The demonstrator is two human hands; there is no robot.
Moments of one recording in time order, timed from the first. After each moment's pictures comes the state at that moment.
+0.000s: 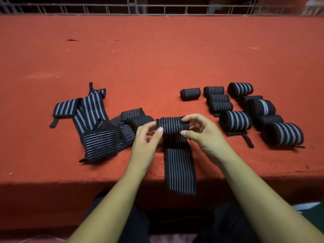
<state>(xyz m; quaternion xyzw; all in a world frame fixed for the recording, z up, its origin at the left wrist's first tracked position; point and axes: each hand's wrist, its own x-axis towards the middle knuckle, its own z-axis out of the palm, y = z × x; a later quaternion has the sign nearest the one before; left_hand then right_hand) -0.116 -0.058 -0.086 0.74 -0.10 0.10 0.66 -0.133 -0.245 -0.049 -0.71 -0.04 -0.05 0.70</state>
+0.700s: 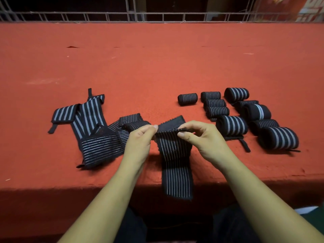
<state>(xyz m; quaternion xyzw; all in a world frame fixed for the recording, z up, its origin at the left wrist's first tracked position) -0.114 -0.061 -0.046 0.70 -0.08 0.03 0.71 -0.146 -0.246 -0.028 -0.77 -0.09 -0.10 0.63</state>
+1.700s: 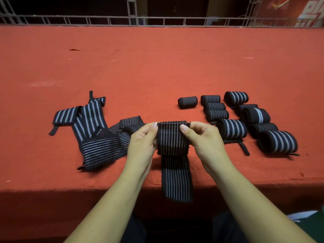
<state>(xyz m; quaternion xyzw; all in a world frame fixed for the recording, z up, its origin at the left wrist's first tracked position) -0.122 -0.073 -0.040 0.57 -0.05 -0.01 0.82 -0.149 -0.228 -0.026 -0.73 0.01 -0.14 0.67</state>
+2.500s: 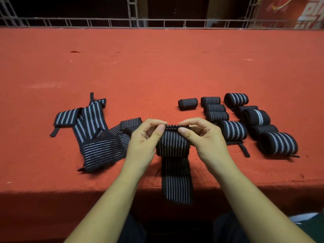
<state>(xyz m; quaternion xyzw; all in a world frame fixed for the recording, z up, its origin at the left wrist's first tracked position) -0.129 -0.066 -0.026 0.64 -0.18 0.07 0.74 -0.158 -0.229 -0.010 -0.71 -0.06 -0.15 0.69</state>
